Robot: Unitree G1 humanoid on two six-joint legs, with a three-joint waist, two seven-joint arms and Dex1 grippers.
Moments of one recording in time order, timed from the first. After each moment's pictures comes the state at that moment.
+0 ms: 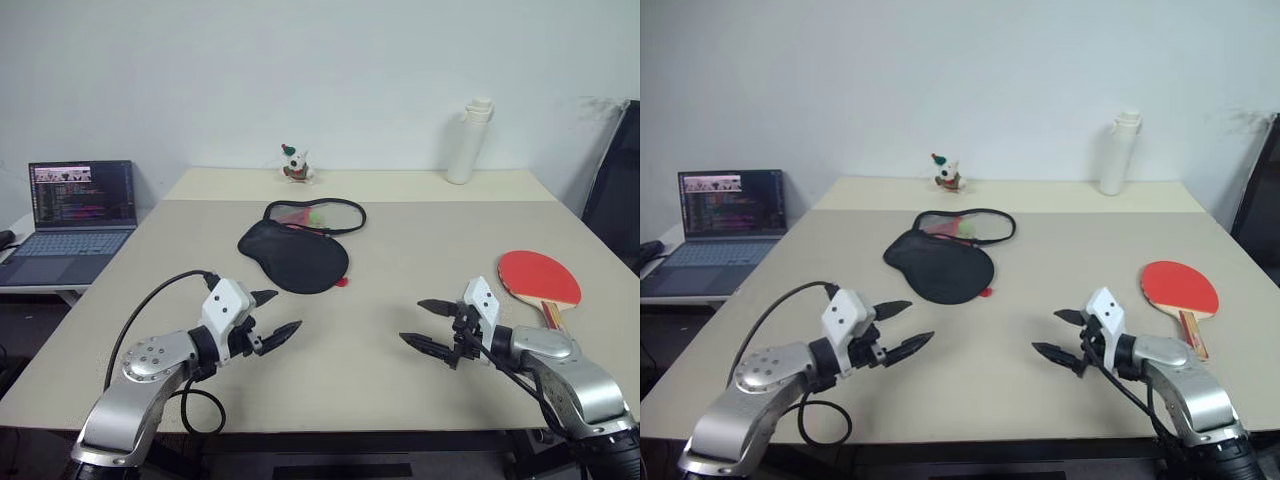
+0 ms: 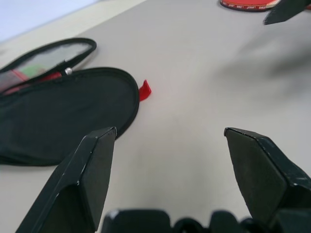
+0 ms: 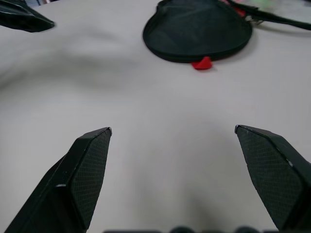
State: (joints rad) left arm -0.15 0.63 0.06 -0.29 -0.32 0.38 -0.76; right arm -0.24 -0.60 0.02 -0.25 0.42 0.54 0.85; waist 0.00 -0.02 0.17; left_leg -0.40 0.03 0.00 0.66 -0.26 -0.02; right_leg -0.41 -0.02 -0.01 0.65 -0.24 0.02
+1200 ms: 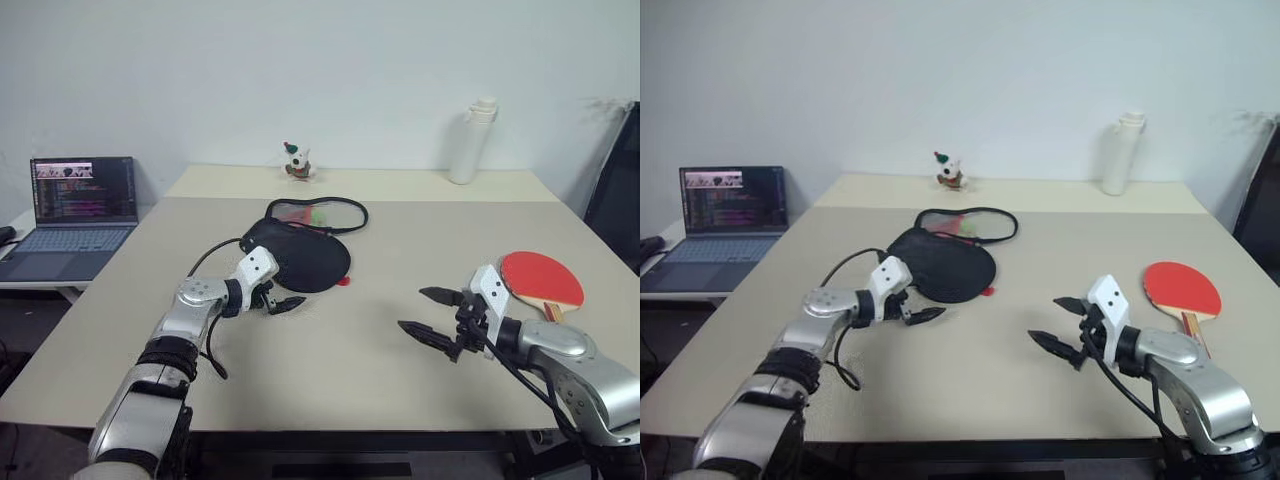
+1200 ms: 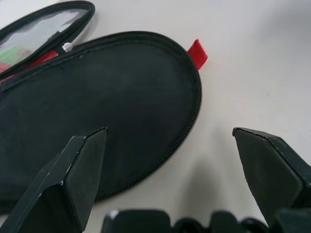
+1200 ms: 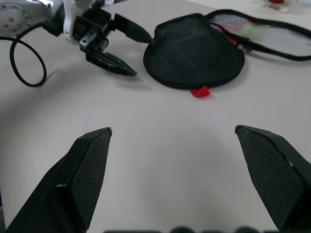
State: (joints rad) left arm -0.87 0.53 -0.12 0.99 -0.02 -0.24 -1.00; right arm -0.26 -0.60 -0.03 -0.43 0.49 0.67 0.72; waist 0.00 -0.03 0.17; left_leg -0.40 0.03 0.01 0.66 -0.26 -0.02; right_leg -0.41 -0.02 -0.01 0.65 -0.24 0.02
